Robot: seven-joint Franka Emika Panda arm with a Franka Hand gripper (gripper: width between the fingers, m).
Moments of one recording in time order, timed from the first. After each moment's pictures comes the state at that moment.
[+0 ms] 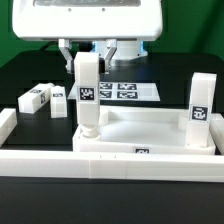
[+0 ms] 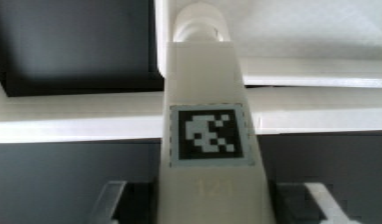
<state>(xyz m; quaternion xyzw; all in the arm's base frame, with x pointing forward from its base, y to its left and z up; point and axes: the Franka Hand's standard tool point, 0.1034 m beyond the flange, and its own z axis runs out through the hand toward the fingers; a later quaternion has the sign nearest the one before) 0.600 -0.075 0.127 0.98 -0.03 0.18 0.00</state>
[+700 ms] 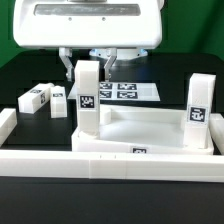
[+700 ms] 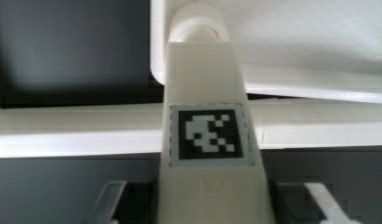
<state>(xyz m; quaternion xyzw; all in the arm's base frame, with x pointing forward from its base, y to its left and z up) 0.600 -0.075 0.115 0.99 -0.03 0.17 0.00</state>
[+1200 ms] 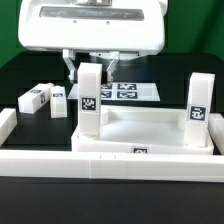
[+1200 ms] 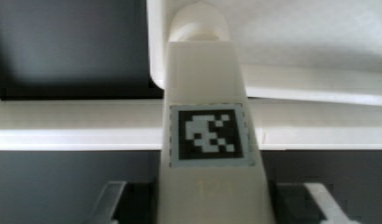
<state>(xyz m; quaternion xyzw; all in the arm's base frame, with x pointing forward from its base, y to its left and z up) 0.596 -0.072 0.108 0.98 -0.03 0.21 0.03</state>
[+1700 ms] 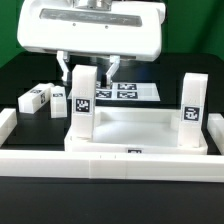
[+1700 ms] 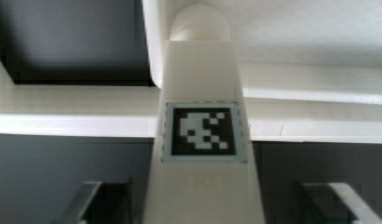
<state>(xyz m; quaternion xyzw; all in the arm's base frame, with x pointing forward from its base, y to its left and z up) 0.597 -0.078 0.108 0.97 -0.02 0.24 0.04</state>
